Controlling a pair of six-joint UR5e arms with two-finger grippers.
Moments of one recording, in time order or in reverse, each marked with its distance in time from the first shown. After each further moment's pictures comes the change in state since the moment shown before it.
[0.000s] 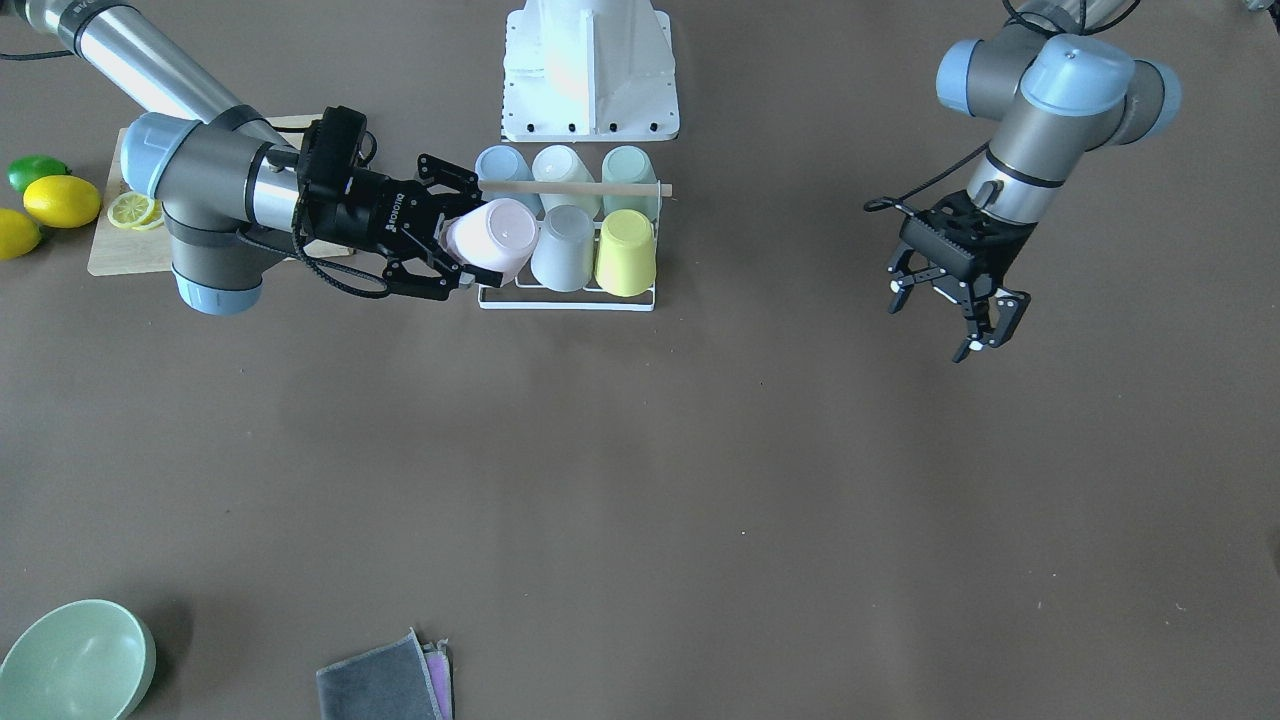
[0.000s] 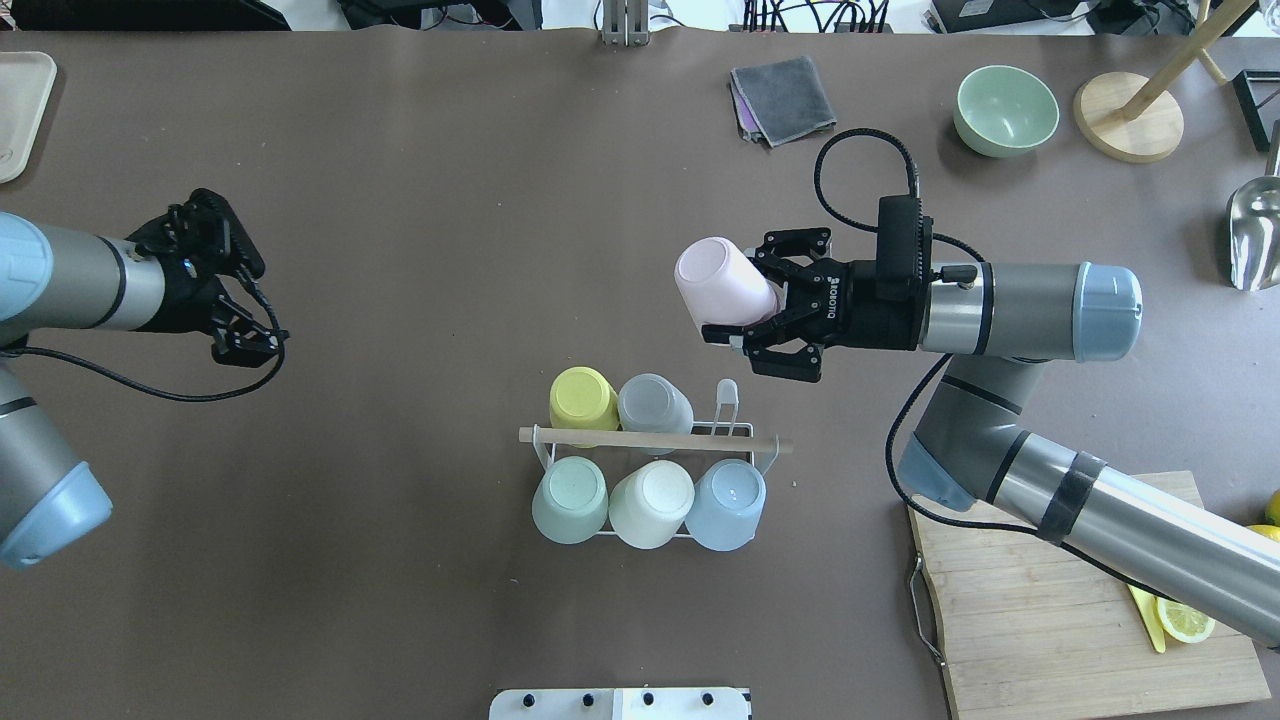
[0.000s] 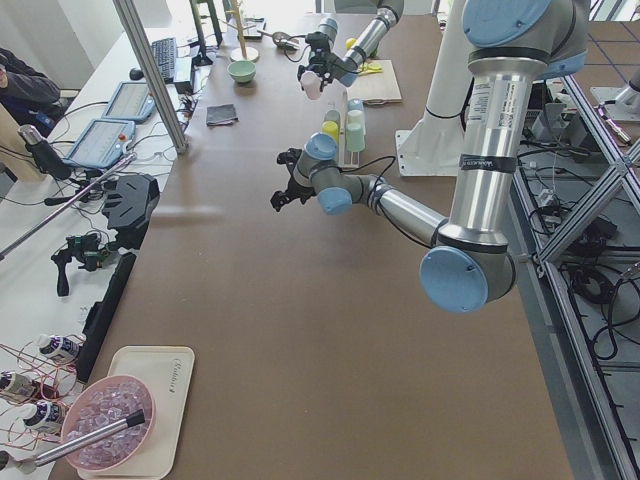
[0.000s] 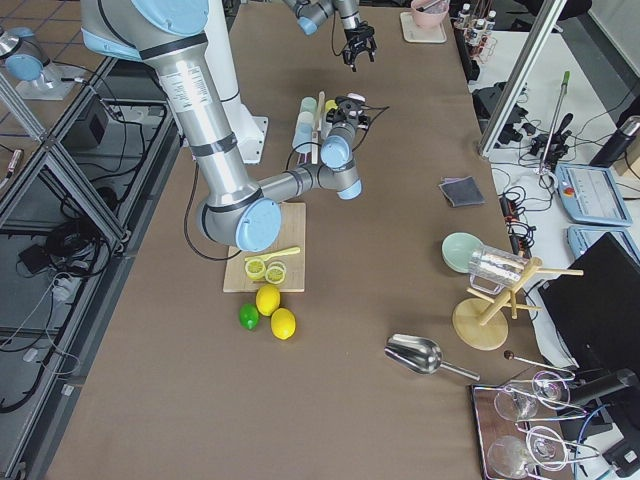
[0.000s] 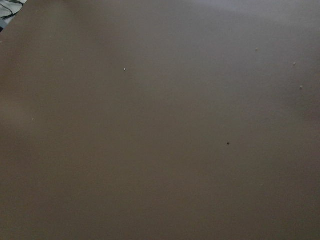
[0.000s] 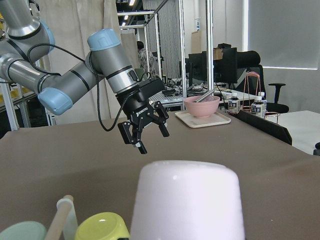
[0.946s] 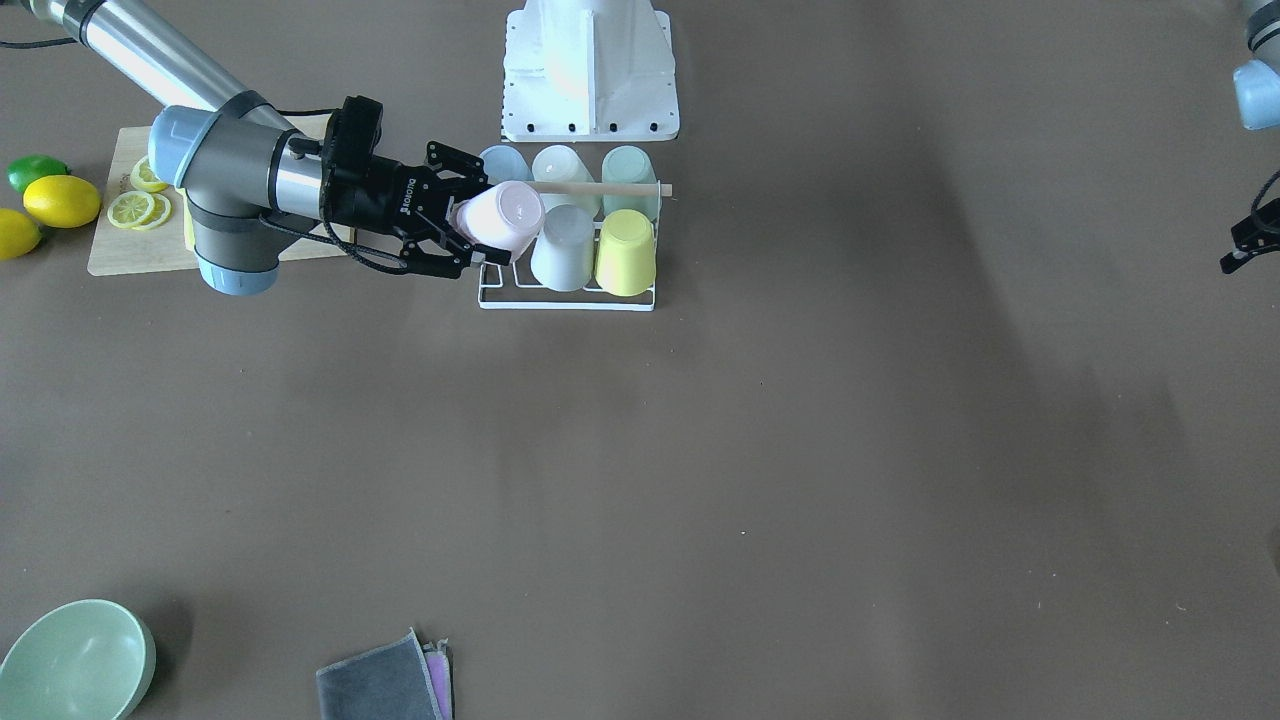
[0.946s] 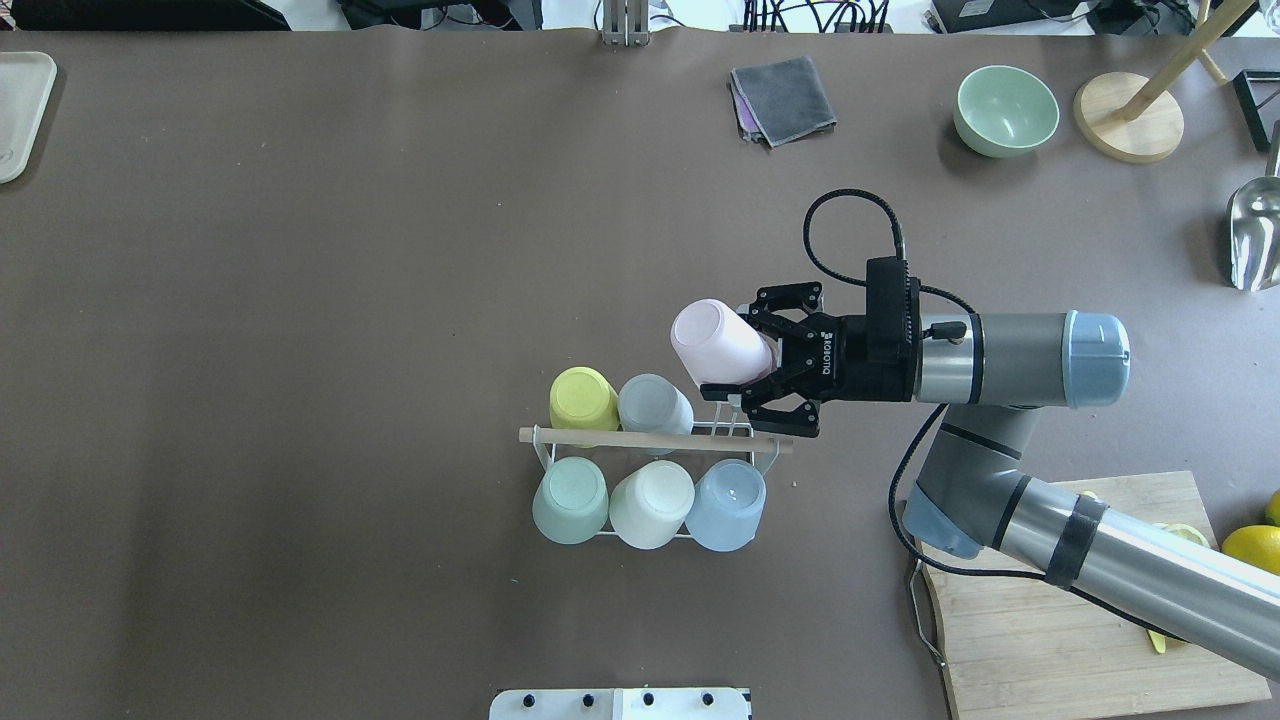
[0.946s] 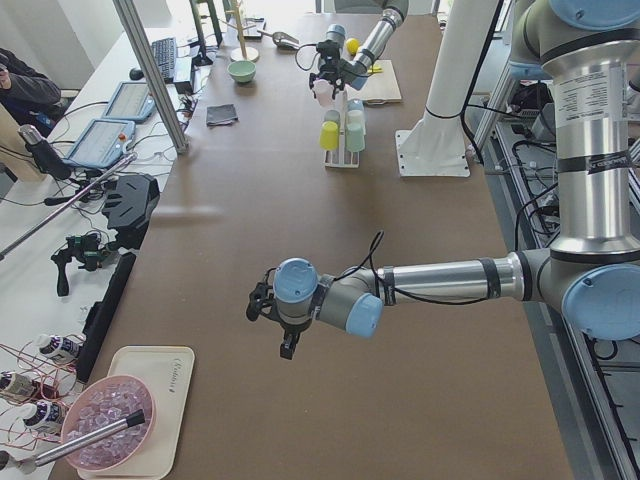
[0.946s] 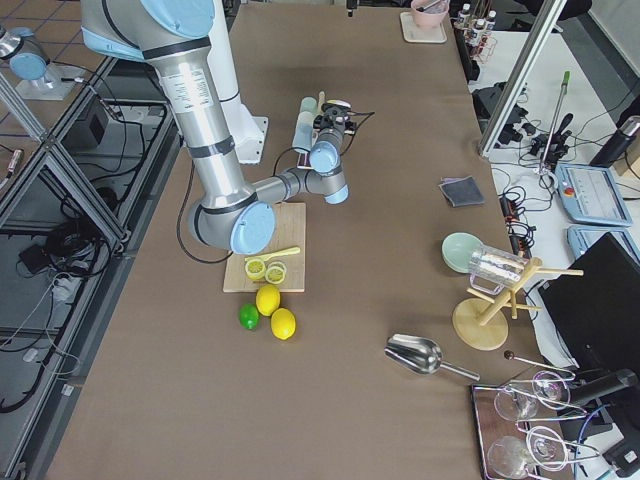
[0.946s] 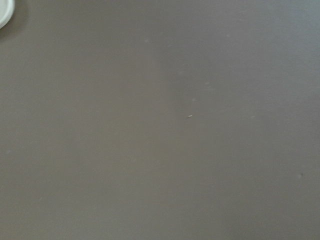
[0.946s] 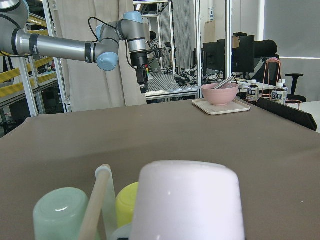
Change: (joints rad) left arm -0.656 0.228 0.269 0.155 -0.569 0.000; right arm -0.070 -0.040 0.013 -0.001 -0.007 -0.052
